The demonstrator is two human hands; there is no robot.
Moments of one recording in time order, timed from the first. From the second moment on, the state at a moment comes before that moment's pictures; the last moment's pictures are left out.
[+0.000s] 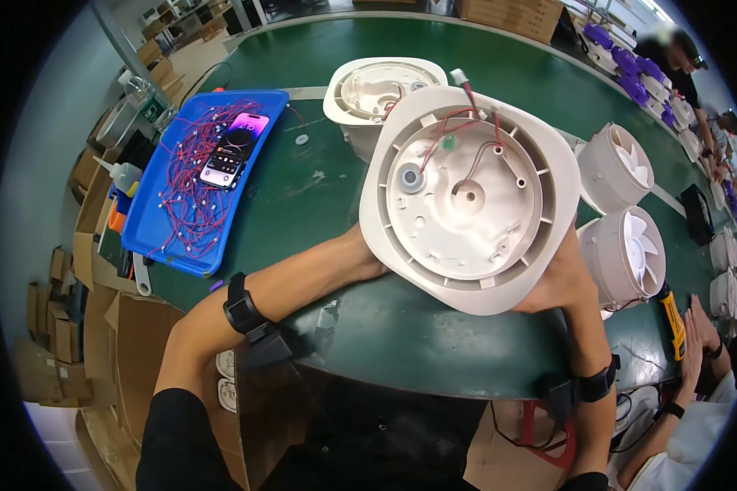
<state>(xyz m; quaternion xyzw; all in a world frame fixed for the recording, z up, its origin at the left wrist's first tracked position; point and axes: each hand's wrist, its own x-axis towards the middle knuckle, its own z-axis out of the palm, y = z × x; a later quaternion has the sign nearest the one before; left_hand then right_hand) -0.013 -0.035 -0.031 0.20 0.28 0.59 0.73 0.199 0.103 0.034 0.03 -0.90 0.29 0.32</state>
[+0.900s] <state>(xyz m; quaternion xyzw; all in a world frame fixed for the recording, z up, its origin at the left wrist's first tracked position) -0.026 -0.034 0.004 0.49 0.46 0.63 0.38 0.202 0.109 0.015 -0.10 -0.81 0.46 0.34</state>
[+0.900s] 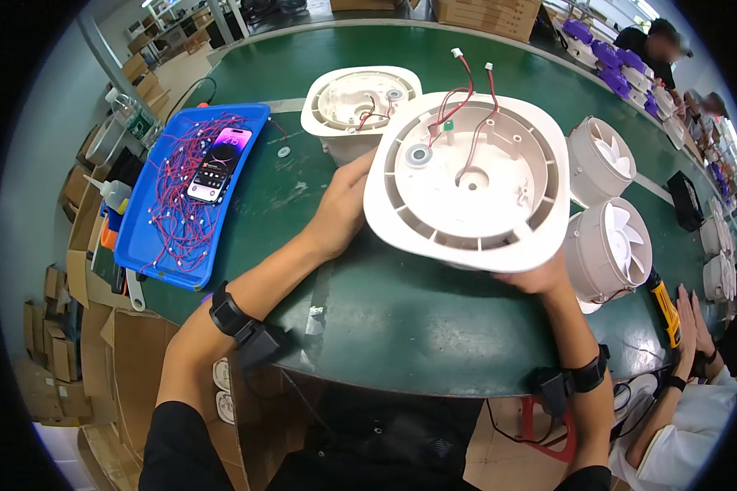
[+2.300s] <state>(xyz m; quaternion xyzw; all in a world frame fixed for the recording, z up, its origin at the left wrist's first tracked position) -0.039 -0.056 0.053 0.71 0.55 0.43 -0.10 0.190 0.096 0.040 0.07 -0.92 0.13 0.37</state>
